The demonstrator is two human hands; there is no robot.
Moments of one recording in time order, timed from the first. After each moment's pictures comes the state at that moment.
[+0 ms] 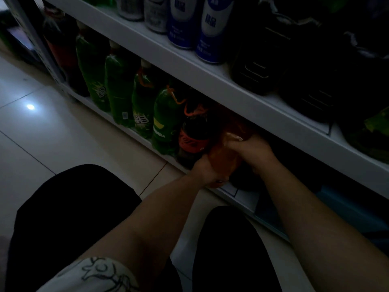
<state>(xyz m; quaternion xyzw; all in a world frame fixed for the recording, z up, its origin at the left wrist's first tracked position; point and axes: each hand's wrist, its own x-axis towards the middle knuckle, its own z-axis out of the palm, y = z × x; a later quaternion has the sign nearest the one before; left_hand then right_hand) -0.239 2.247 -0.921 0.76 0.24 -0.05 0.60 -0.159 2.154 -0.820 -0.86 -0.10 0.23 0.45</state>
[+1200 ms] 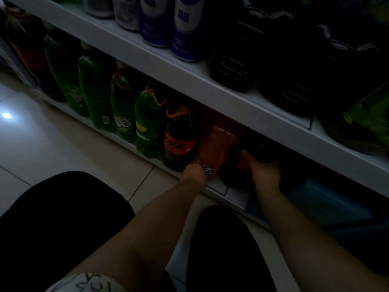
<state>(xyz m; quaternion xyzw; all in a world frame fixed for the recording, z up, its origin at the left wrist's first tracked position) -0.218 2.233 -0.947 0.86 0.30 -0.14 0.40 -0.158 2.081 -0.860 -0.86 0.09 0.05 0.51</state>
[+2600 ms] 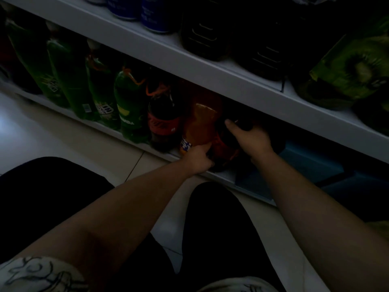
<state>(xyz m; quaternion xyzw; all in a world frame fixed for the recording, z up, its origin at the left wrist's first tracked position) -0.235 2.203 -0.929 0.83 0.07 -0.09 0.55 -0.169 2.069 -0.825 -0.88 -0.02 0.12 0.45</state>
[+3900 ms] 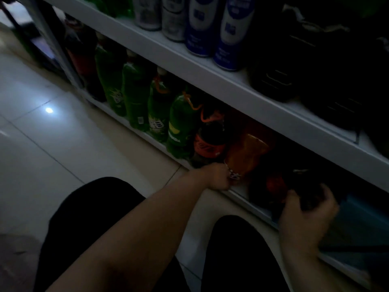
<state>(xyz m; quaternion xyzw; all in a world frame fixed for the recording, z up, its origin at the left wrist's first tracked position) -0.258 2.280 -0.877 0.92 0.03 -0.23 0.32 -0.267 2.074 -0.830 -0.84 0.05 -0.12 0.52</state>
